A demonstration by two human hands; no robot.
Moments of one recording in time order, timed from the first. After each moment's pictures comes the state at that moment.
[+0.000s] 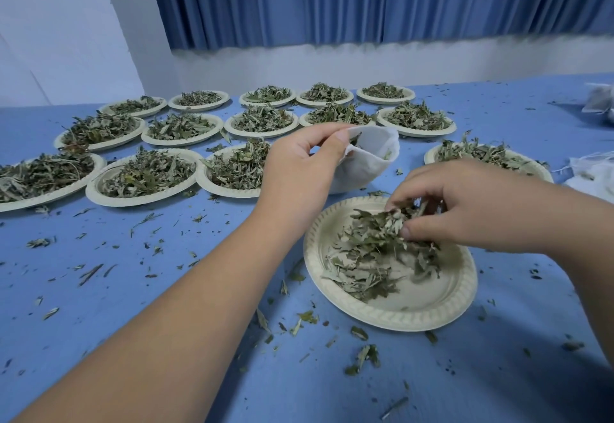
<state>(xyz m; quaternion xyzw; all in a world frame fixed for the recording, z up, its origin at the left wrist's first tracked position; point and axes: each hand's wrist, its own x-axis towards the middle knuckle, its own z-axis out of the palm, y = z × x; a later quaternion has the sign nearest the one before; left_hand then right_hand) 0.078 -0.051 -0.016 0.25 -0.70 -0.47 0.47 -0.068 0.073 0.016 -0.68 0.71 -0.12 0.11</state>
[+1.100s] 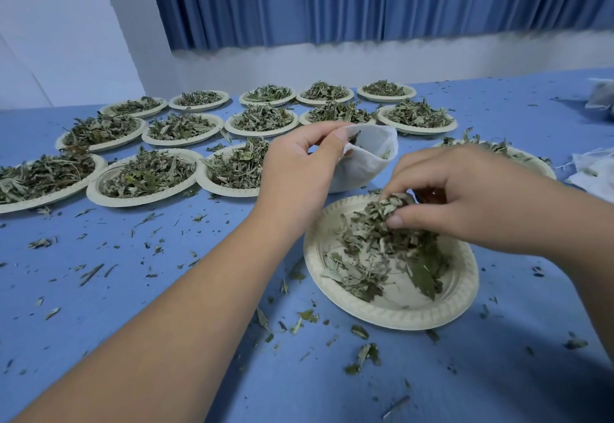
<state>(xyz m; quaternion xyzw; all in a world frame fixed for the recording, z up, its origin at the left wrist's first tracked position) 0.078 -0.049 -0.016 0.25 -0.71 -0.46 0.48 -0.058 0.075 0.017 -0.74 0.64 -0.21 0.04</state>
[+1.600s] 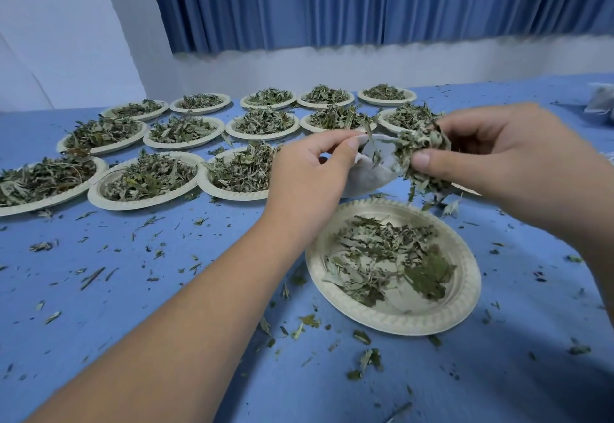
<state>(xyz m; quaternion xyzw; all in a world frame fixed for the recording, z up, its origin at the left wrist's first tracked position) 0.075 -0.044 -0.016 0.25 -0.72 -0.43 0.48 -0.071 0.082 0.025 -0.63 0.65 -0.43 0.05</state>
